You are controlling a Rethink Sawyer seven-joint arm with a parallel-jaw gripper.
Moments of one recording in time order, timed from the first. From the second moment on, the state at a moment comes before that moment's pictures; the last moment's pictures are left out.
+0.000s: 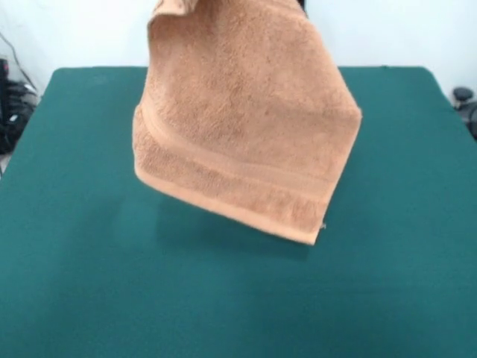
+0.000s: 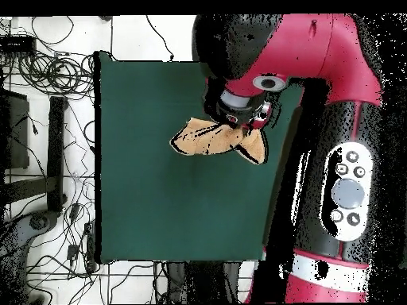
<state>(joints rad) -0.22 -0.56 0.12 0.76 -0.28 1.83 1.95</state>
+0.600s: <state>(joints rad) -0.23 -0.50 0.12 0.76 -0.28 1.68 1.95</state>
